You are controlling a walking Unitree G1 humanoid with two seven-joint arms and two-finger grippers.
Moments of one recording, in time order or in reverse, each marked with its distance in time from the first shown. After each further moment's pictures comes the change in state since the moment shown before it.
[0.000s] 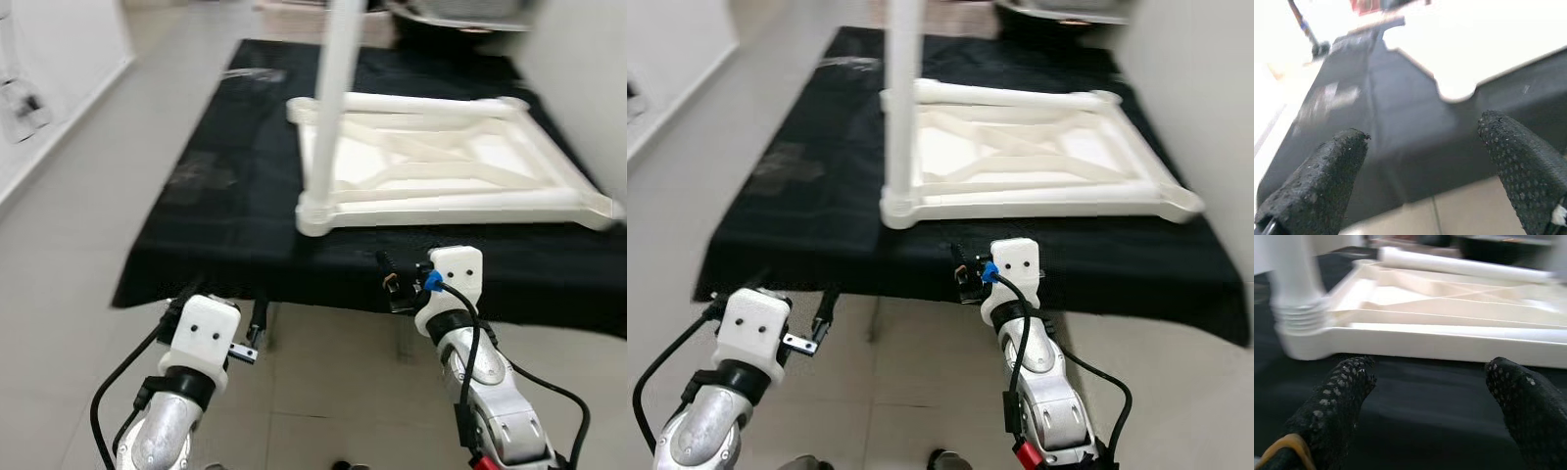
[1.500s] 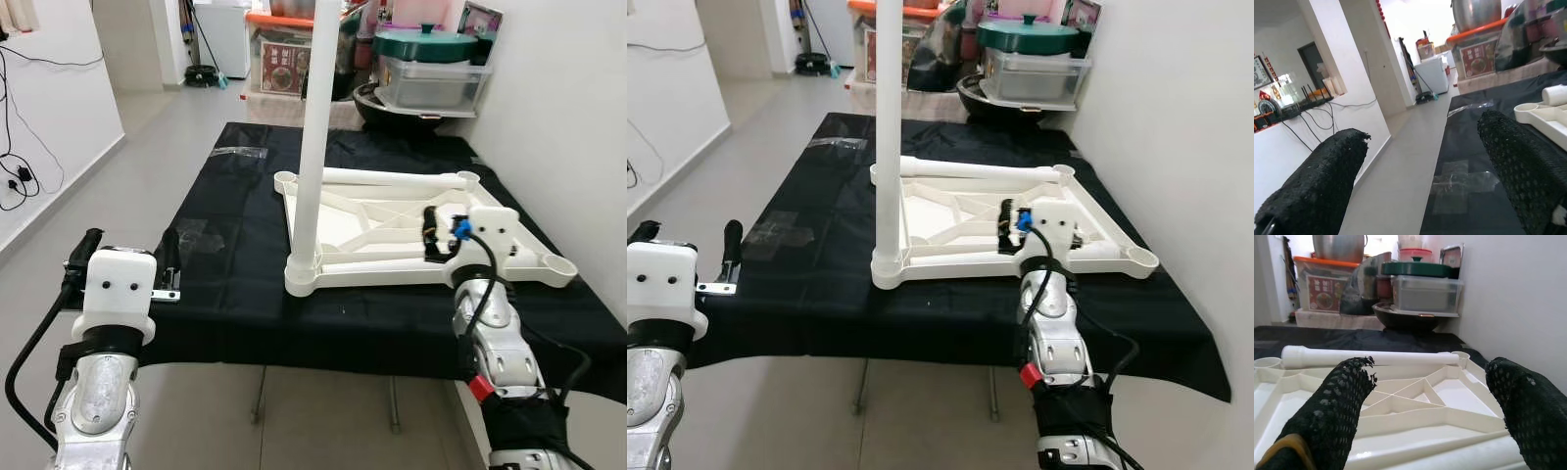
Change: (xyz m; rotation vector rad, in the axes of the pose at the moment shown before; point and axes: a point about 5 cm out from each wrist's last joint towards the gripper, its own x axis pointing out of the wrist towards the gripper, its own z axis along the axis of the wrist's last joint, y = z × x) left arm 0.014 0.066 0.020 0.117 -0.086 0.358; right arm 0.053 -0.057 0.020 -0.005 -0.081 -0.324
